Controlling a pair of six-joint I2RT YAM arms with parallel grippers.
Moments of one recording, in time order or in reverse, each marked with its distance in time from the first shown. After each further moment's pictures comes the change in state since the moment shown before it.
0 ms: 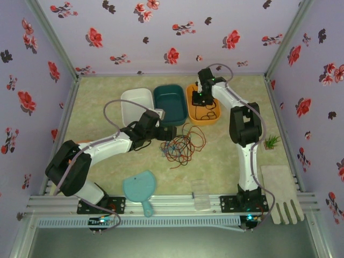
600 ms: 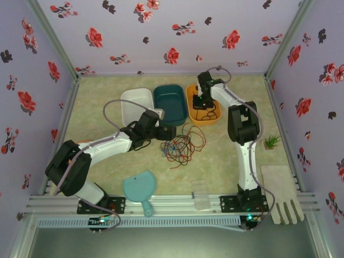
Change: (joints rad) left arm 0.004 0.000 0.000 0.000 0.000 0.000; right arm -0.006 0.058 0.016 -0.035 0.042 -0.027
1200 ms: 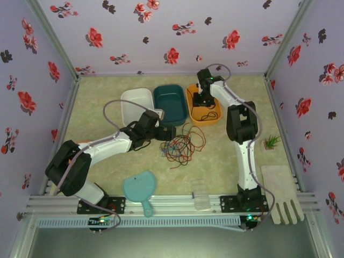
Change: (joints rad) left arm 0.001 0.000 0.000 -0.011 0.000 0.000; right arm 0.000 0.038 0.097 -0.055 0.071 -0.019
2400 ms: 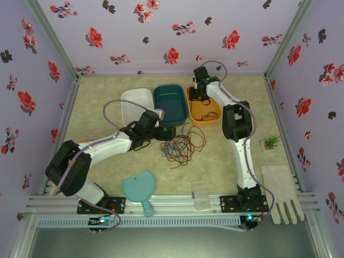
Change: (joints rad) left arm 0.001 0.000 0.000 -0.003 0.000 0.000; right arm 0.013 0.116 0.118 0.174 0.024 0.028
